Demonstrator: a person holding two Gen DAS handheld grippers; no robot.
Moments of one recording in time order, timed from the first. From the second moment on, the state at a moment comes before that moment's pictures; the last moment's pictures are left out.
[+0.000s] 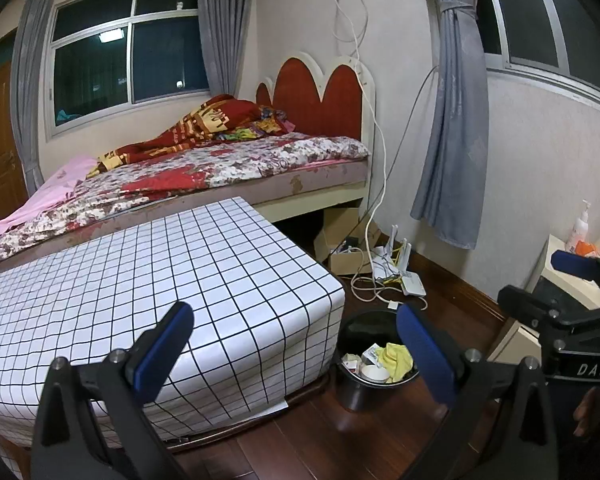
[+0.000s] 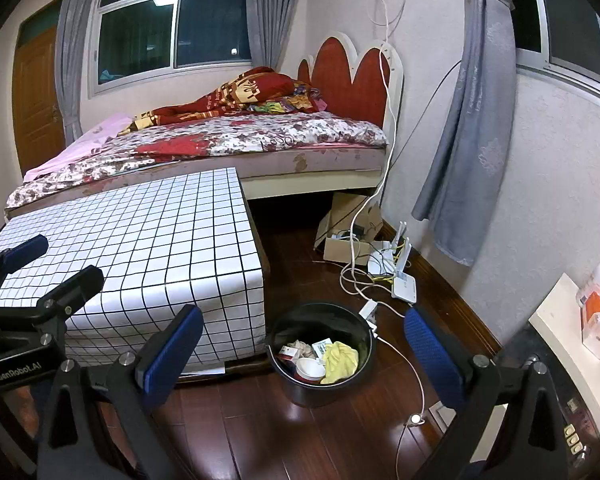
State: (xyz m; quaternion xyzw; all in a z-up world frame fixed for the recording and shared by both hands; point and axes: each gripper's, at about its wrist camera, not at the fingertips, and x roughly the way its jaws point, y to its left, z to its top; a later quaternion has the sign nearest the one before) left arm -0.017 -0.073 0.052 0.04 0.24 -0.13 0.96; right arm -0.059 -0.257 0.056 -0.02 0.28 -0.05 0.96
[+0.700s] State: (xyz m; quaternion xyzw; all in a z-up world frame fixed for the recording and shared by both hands) left arm -0.014 -0.075 0.051 0.04 0.23 -0.13 0.96; right arm -0.060 -0.262 0.057 -0.02 0.28 -0.05 0.96
